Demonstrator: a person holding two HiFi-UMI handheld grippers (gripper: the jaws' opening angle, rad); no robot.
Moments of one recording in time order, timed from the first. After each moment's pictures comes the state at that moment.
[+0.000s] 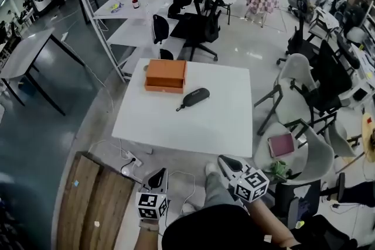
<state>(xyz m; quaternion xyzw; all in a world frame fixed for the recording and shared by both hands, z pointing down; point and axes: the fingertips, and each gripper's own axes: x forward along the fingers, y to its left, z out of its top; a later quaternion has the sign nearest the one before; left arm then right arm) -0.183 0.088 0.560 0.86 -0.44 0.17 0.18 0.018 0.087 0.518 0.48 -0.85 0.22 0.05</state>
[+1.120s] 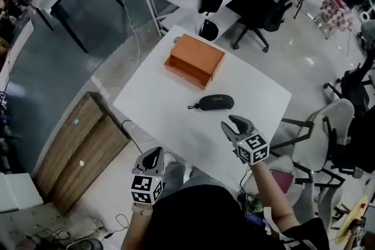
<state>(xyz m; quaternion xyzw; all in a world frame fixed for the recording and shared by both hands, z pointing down) -0.128 -0.064 0.573 0.74 -0.60 0.19 0.24 0.072 -0.215 0.614 0.28 -0.92 0.19 0.21</state>
